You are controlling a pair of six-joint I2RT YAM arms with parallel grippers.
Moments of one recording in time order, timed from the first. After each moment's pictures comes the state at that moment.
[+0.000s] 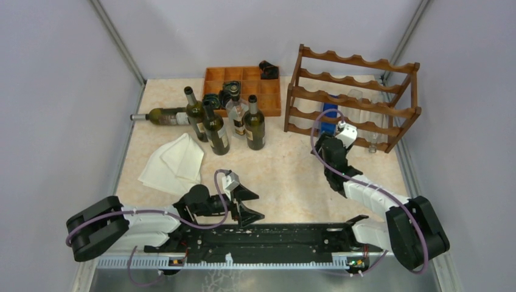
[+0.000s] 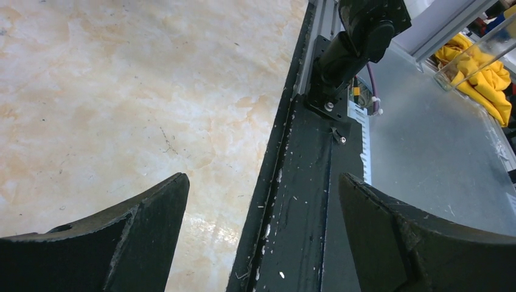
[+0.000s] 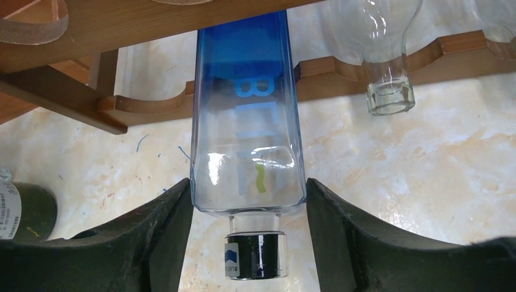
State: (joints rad) left arm -1.04 1.12 0.07 0.98 0.33 -0.42; right arm 0.41 1.14 0.41 0.27 0.53 0.54
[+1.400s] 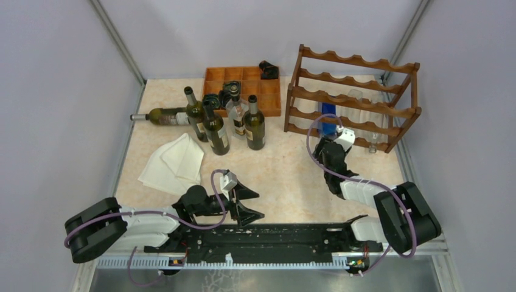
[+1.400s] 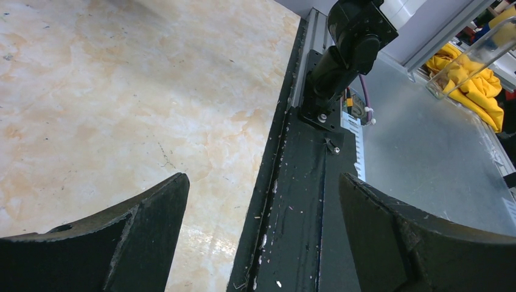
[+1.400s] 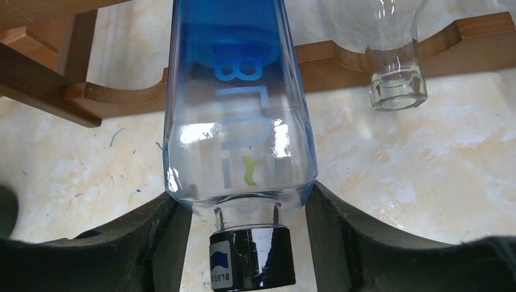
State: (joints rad) left arm -1.04 1.10 0.06 1.03 0.33 -0.42; right arm 0.37 1.28 0.35 0.46 0.50 0.48
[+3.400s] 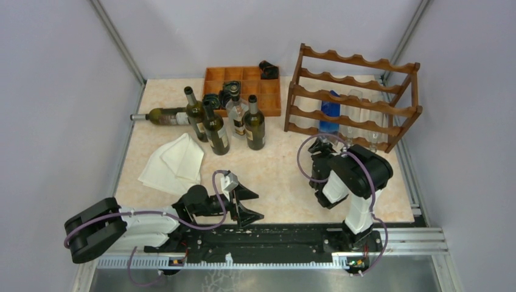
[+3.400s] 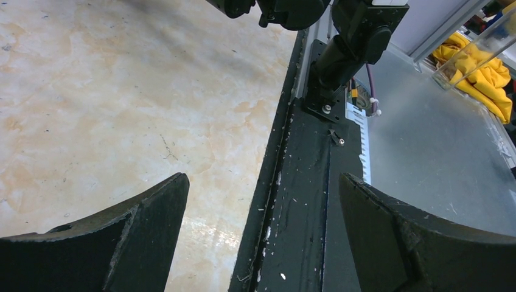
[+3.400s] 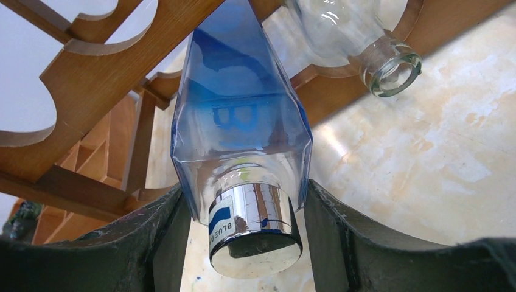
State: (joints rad) left arm -1.04 1.09 0.06 0.99 0.34 -0.40; right arm 0.55 1.82 0.22 1.50 0.95 0.74
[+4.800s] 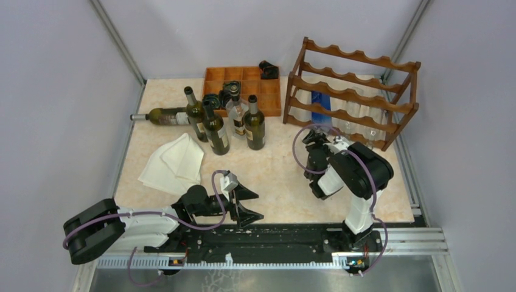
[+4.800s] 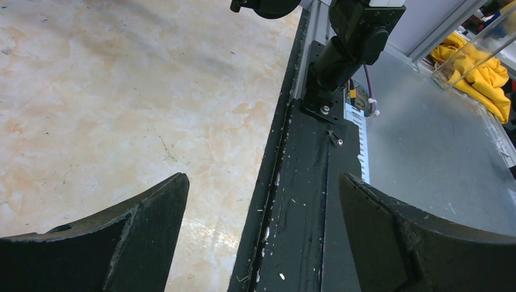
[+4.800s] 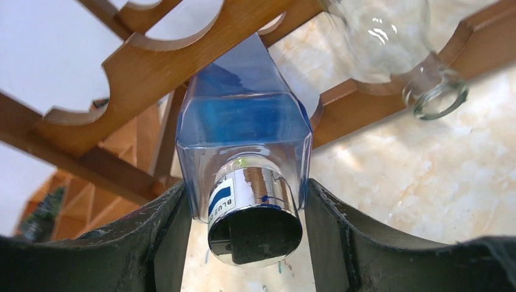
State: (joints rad) left arm -1.04 1.08 0.06 0.98 0.34 -0.39; right arm 0.54 1.81 0.35 1.44 0.93 0.72
